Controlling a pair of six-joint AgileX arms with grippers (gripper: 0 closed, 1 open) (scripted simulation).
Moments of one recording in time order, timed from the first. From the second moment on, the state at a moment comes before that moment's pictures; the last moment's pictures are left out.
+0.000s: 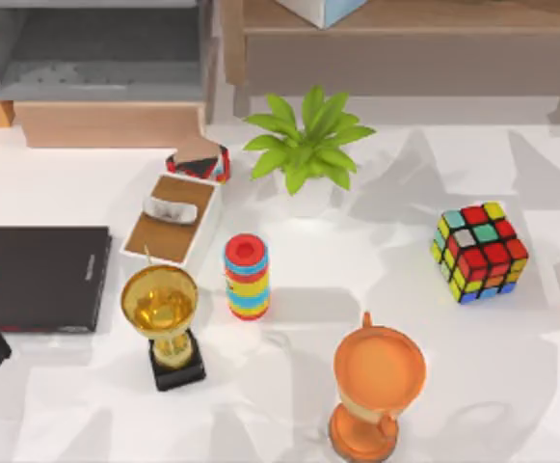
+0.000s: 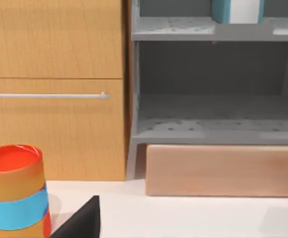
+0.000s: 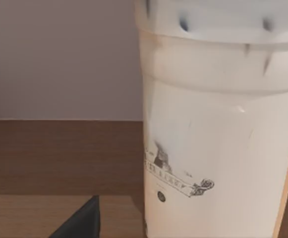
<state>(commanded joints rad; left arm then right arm) 0.00 0.00 0.00 0.00 0.00 0.00 -0.25 1.82 0.98 0.85 -0.21 0.01</state>
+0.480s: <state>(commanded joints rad) 0.00 0.00 0.00 0.00 0.00 0.00 -0.23 1.95 1.16 0.79 -0.19 0.00</state>
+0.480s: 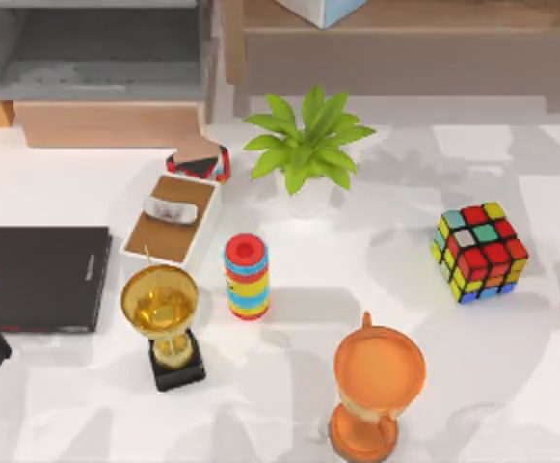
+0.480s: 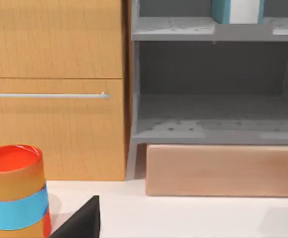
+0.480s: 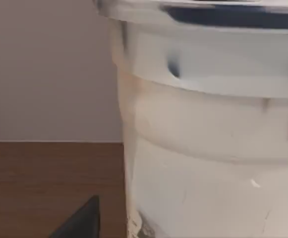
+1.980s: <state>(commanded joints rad) 0.00 0.00 0.00 0.00 0.00 0.00 -0.21 2.08 1.35 0.73 -0.17 0.00</state>
